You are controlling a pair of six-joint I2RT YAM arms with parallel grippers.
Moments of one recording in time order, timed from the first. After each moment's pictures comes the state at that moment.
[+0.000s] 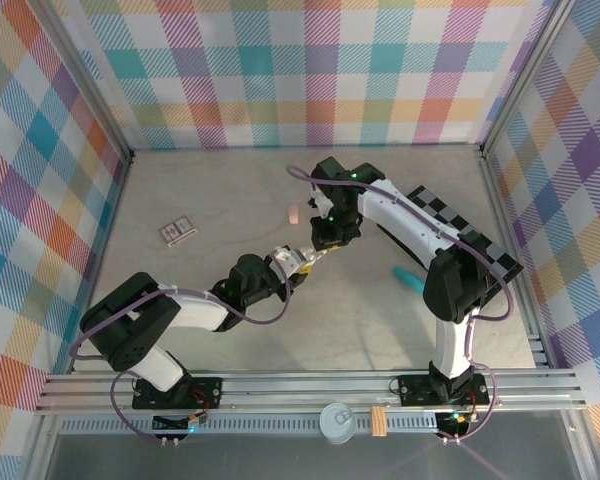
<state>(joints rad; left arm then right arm) -0.74 1.56 0.45 0.81 0.15 0.18 0.64 1.90 1.78 -1.25 -0.24 0.28</state>
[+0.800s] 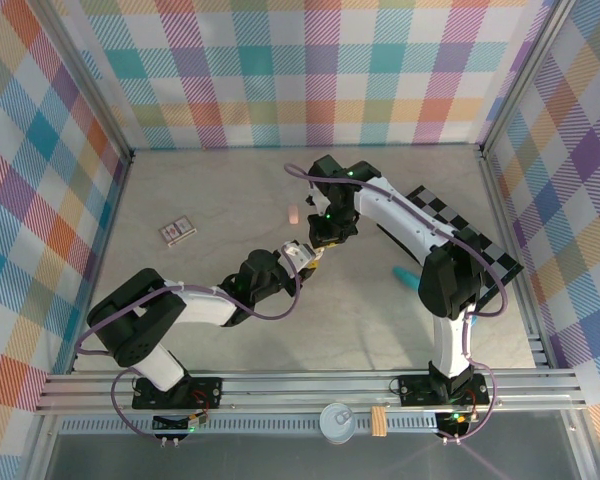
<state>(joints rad) -0.78 1.60 0.53 0.76 0.08 0.18 0.64 1.95 1.82 -1.25 -0.23 0.29</state>
